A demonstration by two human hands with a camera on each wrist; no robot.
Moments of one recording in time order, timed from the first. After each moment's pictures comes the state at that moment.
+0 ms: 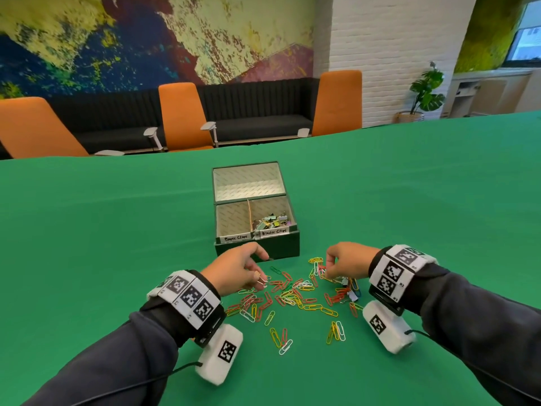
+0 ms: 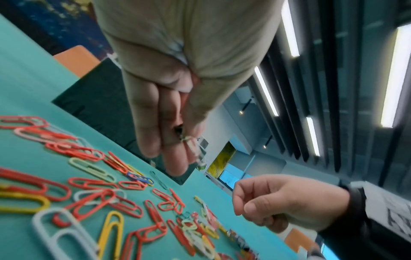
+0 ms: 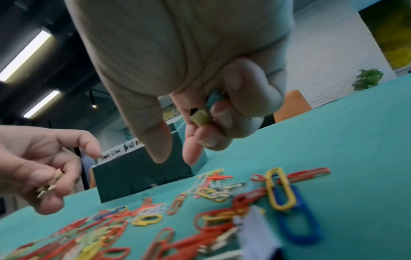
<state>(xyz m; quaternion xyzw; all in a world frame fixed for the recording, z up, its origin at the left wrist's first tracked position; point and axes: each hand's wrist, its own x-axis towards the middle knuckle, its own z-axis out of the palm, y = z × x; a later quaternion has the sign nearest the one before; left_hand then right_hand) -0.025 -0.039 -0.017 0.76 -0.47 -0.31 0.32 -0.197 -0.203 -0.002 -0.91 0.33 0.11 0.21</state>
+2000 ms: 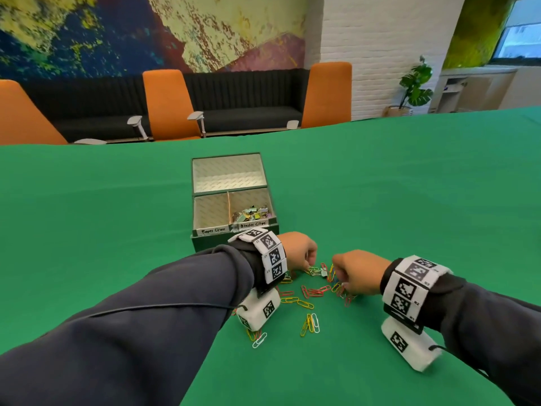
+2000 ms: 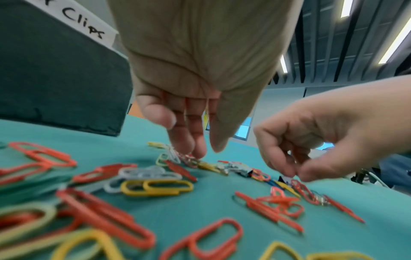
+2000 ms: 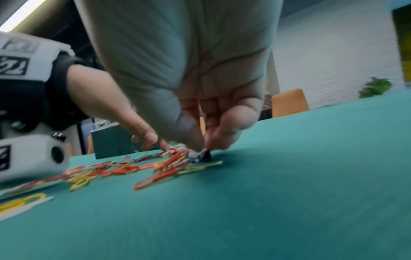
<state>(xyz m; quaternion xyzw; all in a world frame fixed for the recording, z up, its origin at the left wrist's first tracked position) -0.097 -0.165 -0.017 0.71 -0.69 -0.18 -0.01 -0.246 -0.221 -0.025 -0.95 0.28 0.14 0.04</state>
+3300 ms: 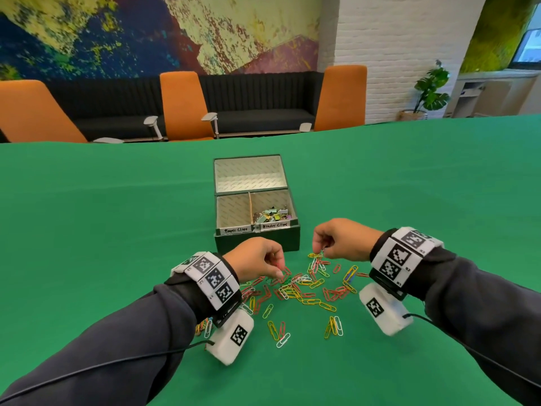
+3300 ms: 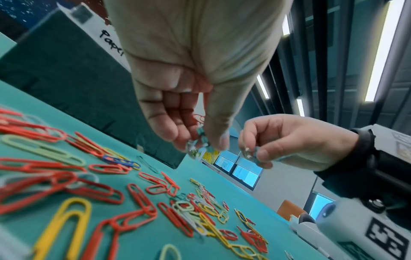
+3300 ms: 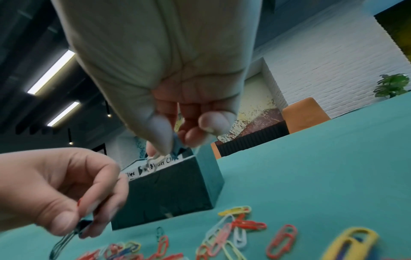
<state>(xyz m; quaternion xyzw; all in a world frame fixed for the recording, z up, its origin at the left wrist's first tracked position) -0.034 -0.068 -0.018 0.74 -0.59 -0.23 0.23 -0.186 -0.208 0.017 -0.96 0.20 0.01 0.21</state>
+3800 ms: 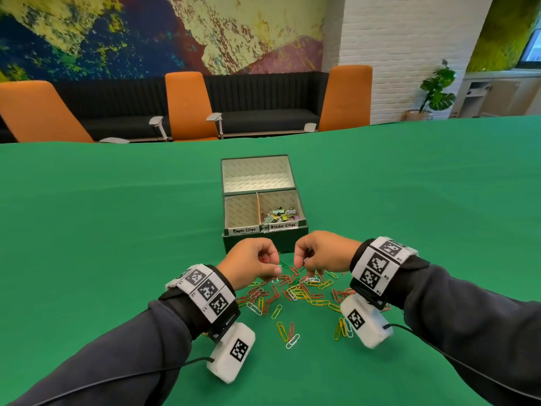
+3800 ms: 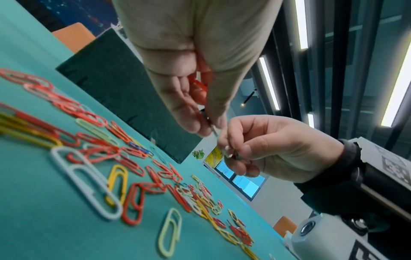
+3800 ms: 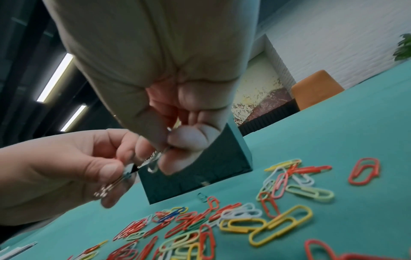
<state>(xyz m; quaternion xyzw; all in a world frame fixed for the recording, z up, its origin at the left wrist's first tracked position) -0.027 -0.045 -0.029 0.72 -0.49 -0.26 0.41 -0.155 -0.180 0.002 -0.93 0.18 0.06 0.31</state>
